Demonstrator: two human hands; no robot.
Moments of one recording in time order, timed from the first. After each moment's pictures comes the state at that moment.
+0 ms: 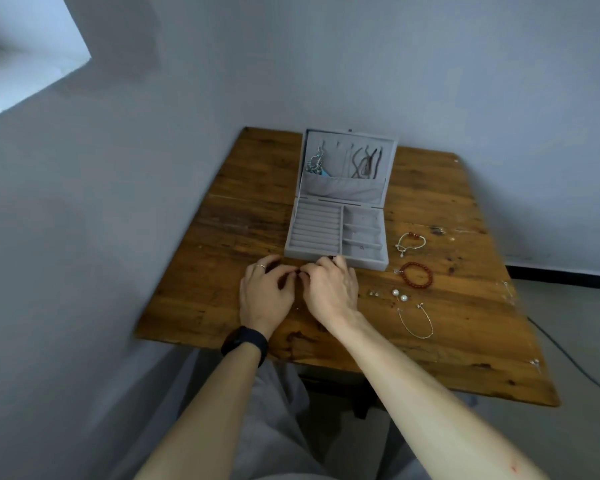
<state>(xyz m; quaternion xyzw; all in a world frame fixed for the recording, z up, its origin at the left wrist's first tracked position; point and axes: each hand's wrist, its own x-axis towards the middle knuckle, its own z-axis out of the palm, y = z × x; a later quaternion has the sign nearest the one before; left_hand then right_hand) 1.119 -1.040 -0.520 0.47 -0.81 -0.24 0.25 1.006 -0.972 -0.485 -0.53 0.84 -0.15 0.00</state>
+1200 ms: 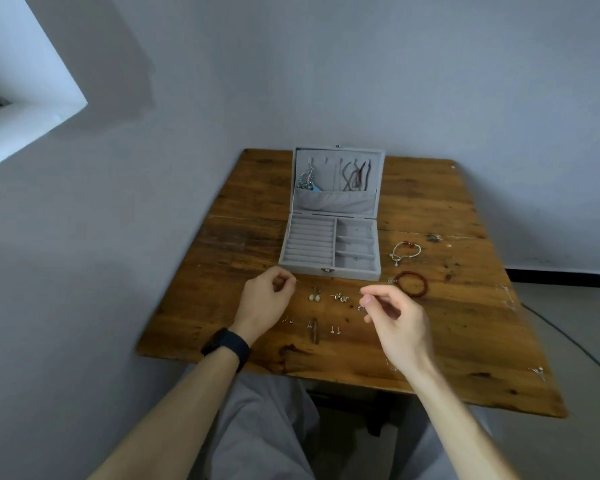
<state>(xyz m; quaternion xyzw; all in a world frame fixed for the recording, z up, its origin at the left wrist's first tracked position) 1.114 -1.041 -0.475 0.42 -0.80 -0.36 0.22 0.954 -0.857 -0.459 -0.35 0.74 -0.55 0.19</state>
